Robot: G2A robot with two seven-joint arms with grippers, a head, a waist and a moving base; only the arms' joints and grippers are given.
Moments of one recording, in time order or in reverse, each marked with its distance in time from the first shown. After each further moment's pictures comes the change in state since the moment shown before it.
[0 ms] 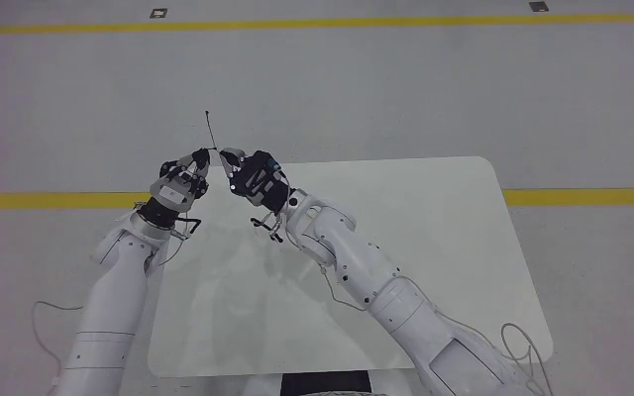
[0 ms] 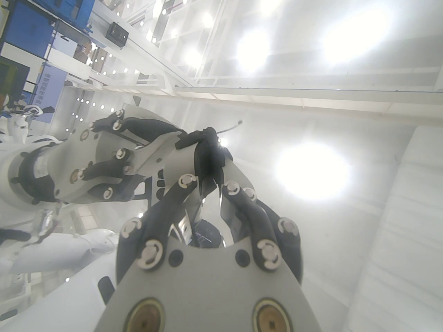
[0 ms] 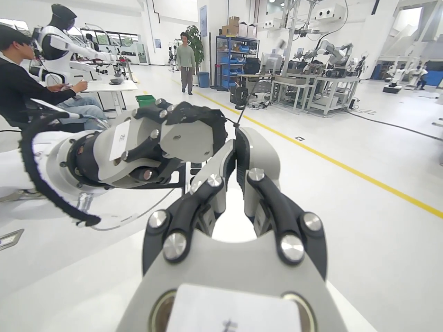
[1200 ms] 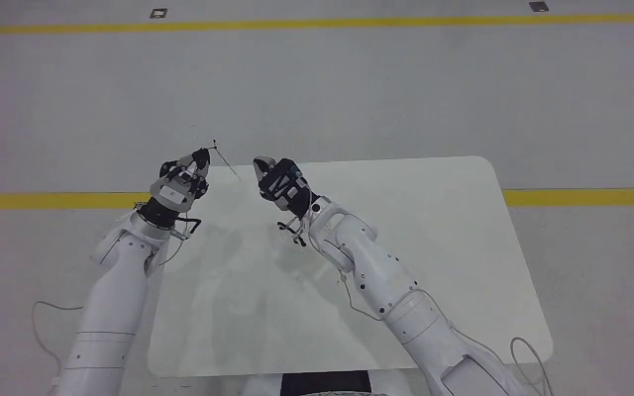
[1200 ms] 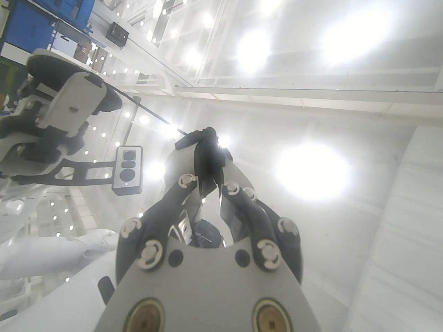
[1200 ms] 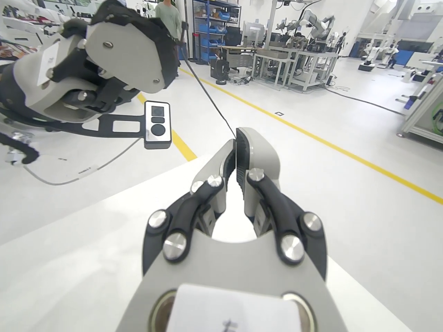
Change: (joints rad) left arm 0.000 0.000 0.000 0.000 0.000 0.000 0.000; right arm -0.104 0.053 0.098 -0.085 -0.098 0.003 0.092
